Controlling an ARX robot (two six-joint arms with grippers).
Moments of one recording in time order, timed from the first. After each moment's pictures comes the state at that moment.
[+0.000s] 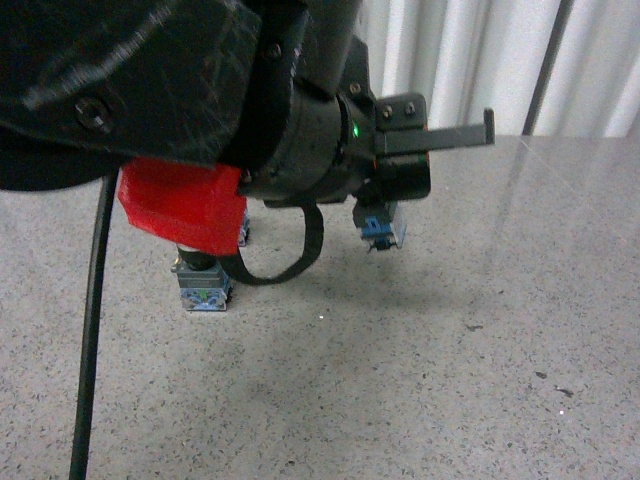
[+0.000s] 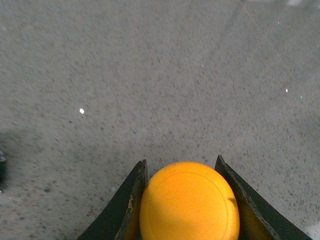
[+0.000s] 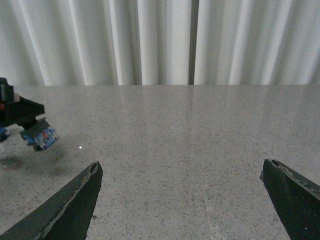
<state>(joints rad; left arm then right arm) -0.63 1.85 1.09 0.30 -0.21 -0.35 0.00 0.00 0.01 0.00 0.00 0.01</state>
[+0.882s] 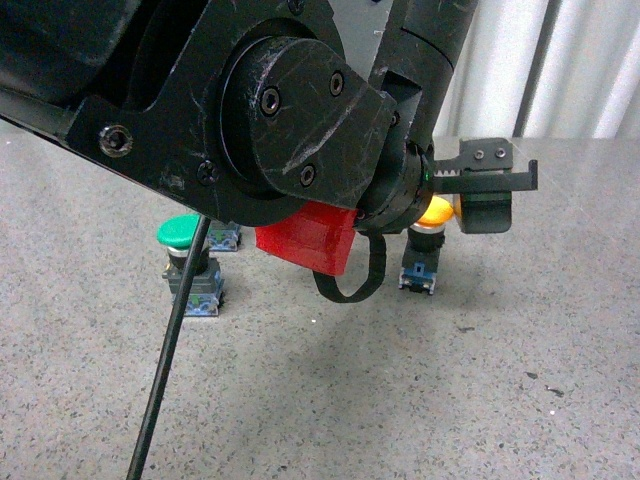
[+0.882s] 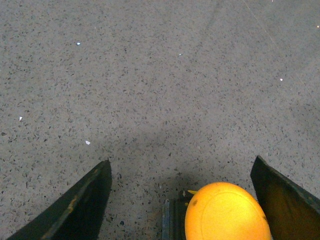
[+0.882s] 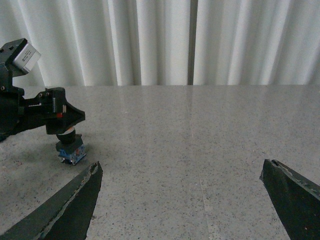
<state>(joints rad) -0.68 2.02 1.27 0.25 -0.22 -0.34 0.00 0.00 0.01 0.00 0.00 0.01</state>
